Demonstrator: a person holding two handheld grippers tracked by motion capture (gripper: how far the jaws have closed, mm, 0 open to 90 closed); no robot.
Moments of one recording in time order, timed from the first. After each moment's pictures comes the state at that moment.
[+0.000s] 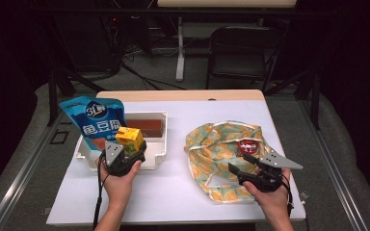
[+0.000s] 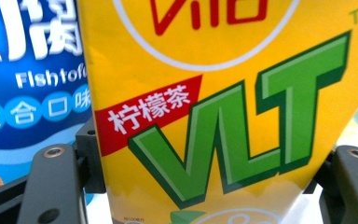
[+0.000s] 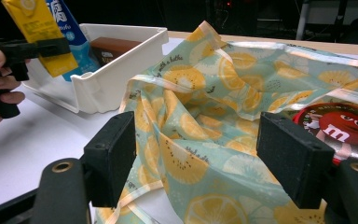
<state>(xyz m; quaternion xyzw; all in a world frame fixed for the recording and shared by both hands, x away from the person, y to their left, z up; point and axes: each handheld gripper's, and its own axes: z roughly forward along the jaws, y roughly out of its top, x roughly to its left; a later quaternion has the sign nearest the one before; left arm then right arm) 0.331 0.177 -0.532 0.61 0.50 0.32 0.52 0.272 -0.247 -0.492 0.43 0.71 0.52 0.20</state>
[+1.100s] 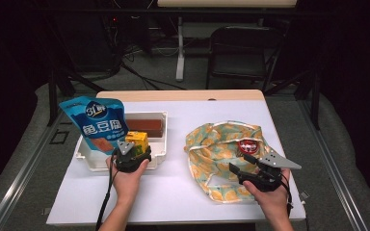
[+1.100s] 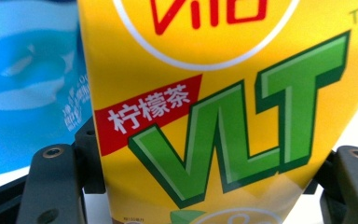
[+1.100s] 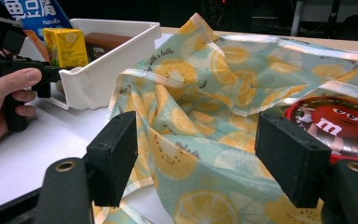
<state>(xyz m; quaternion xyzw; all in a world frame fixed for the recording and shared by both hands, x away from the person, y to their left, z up) 0.360 0.162 -0.565 0.65 0.59 0.27 0.41 0.275 -0.250 -0.497 0.44 0.71 0.52 0.20</state>
